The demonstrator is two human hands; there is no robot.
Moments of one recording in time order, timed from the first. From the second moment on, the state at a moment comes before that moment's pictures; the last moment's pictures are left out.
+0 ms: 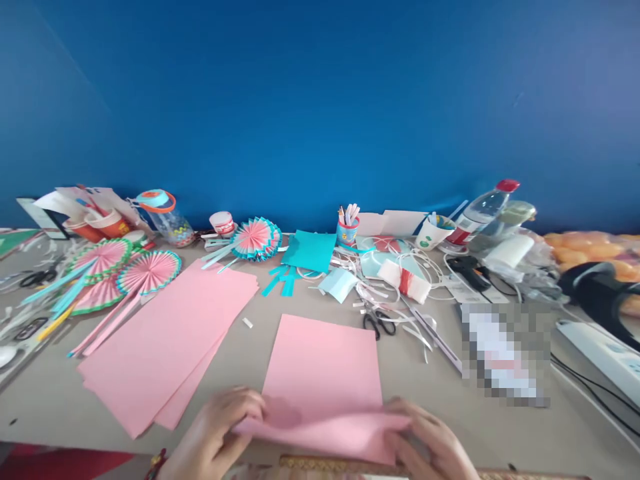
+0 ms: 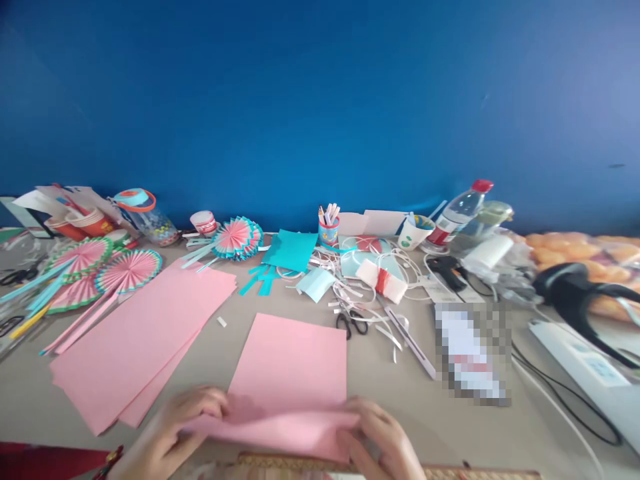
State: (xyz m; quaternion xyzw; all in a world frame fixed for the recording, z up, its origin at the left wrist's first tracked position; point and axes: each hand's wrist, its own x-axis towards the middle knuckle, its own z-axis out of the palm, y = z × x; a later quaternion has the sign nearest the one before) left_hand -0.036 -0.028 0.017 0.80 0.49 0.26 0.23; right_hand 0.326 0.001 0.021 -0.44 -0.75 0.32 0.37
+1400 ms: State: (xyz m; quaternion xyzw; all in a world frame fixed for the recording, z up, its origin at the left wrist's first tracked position) left_hand -0.007 -0.020 0.014 0.84 0.53 0.08 0.08; right_hand 0.279 0.054 -0.001 -0.55 -0.82 0.08 0.14
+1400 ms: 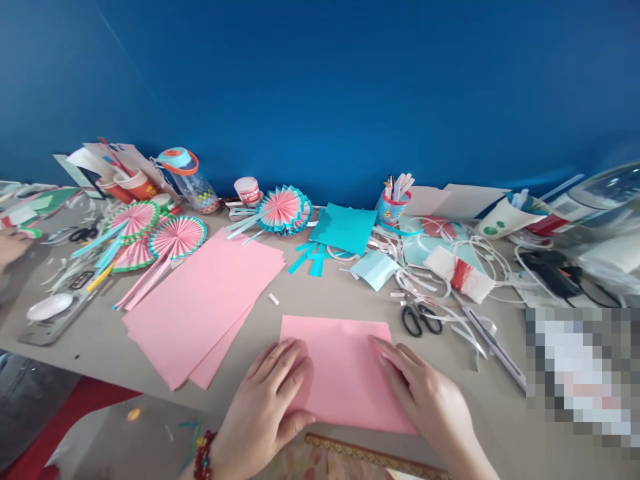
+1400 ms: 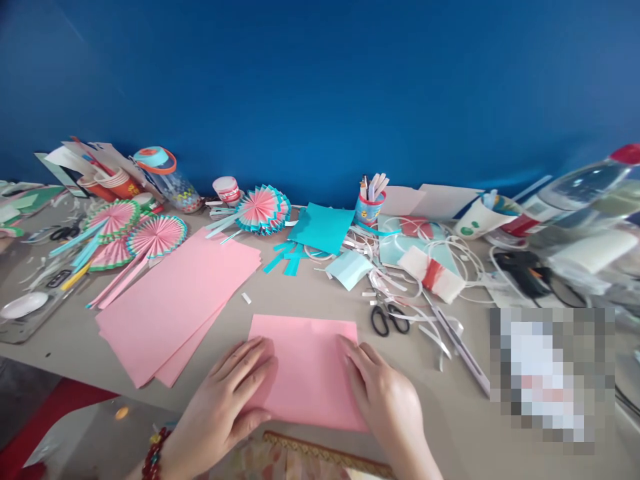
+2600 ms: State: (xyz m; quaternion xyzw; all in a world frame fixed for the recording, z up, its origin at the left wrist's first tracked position) left_hand -0.014 -0.016 0.003 0.85 0.52 0.06 0.06; right_hand 0.280 0.055 -0.006 -0.54 -0.83 0.01 0.12
